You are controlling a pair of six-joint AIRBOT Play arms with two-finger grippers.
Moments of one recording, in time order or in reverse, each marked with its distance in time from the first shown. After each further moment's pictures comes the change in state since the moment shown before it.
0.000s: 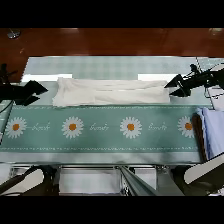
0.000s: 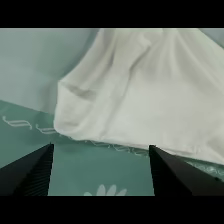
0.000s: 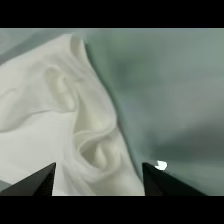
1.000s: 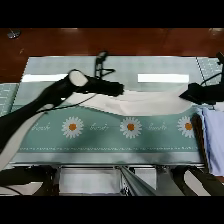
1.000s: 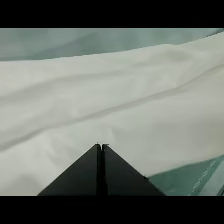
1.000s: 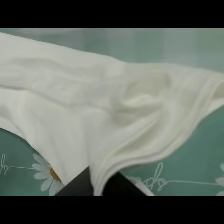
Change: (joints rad) left arm -0.930 -0.365 0.340 -0.282 0.317 0.164; right arm 0.102 0.977 -0.541 -0.203 -0.058 0.026
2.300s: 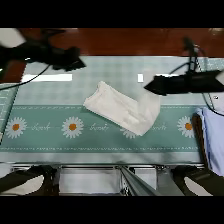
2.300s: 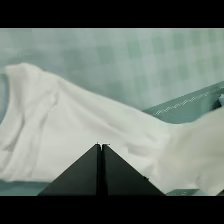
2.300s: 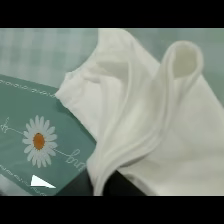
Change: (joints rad) left arm 0.450 0.289 0.133 0.222 -0.468 -0.252; right arm 0.494 -0.149 0.157 0.132 -0.217 0.099
